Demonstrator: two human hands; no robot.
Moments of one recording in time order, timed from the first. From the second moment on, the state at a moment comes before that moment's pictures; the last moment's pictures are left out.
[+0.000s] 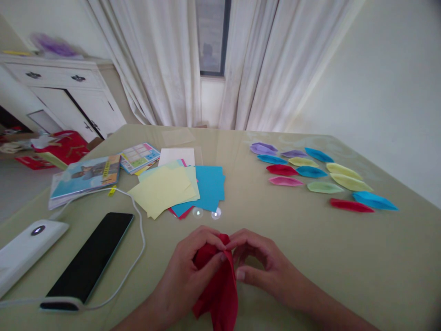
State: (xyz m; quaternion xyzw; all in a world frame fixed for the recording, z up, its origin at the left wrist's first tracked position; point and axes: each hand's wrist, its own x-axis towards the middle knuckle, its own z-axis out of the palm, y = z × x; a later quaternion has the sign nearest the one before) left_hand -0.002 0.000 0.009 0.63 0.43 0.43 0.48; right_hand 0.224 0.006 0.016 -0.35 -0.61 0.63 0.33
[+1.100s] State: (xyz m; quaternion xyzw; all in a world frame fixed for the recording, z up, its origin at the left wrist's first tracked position) left_hand -0.018 -0.013 0.021 0.62 0.41 0.37 0.55; right_hand 0.222 0.007 0.014 -0.40 -0.64 0.48 0.44
